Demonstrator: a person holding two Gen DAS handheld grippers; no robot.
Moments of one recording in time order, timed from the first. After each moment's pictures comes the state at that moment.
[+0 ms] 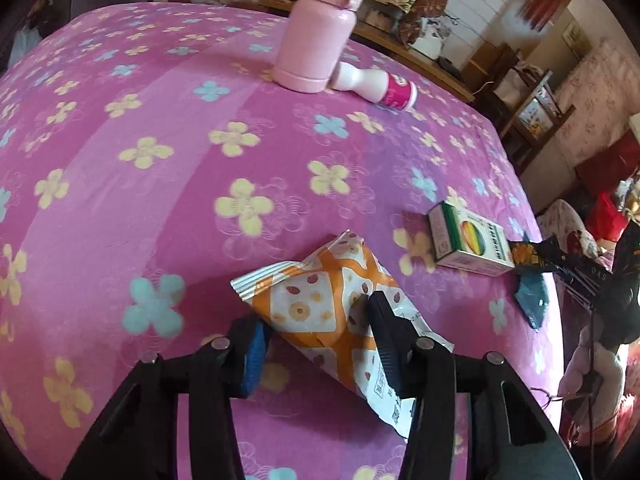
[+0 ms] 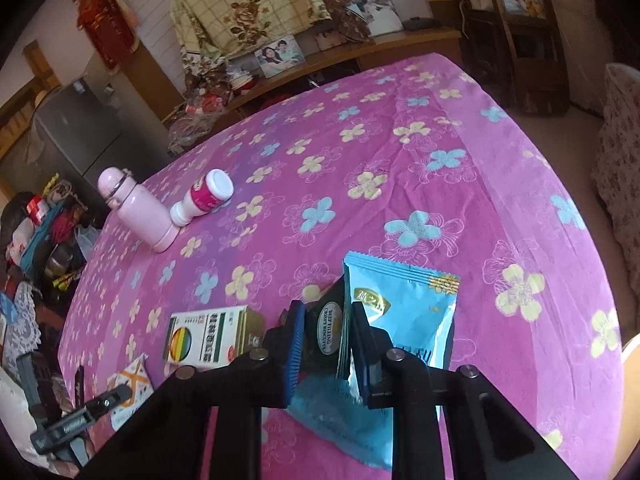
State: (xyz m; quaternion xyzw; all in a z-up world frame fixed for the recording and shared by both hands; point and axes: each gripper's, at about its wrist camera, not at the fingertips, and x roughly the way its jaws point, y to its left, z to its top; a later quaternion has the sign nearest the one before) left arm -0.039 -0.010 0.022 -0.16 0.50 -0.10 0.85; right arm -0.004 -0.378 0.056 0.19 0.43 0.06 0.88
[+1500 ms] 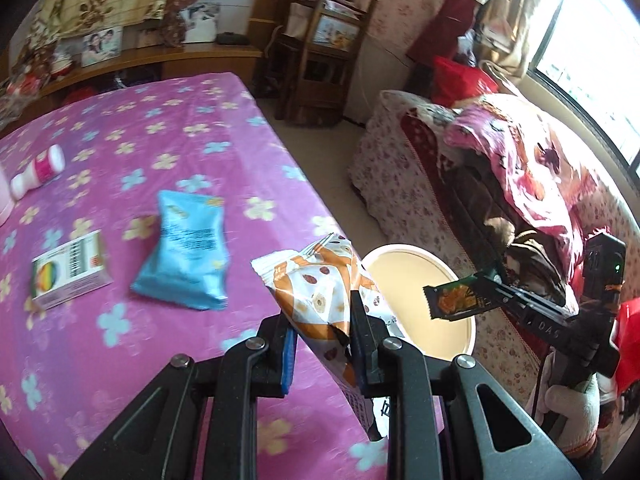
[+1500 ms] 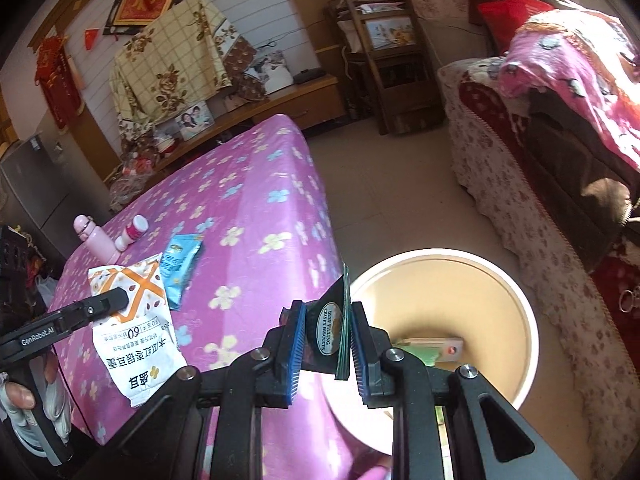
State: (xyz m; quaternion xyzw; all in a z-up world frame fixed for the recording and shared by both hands) left arm -0.128 -0.336 0.114 0.01 0.45 -0.36 0.81; right arm -0.254 -0.578 0.095 0.21 0.38 -0.10 0.90
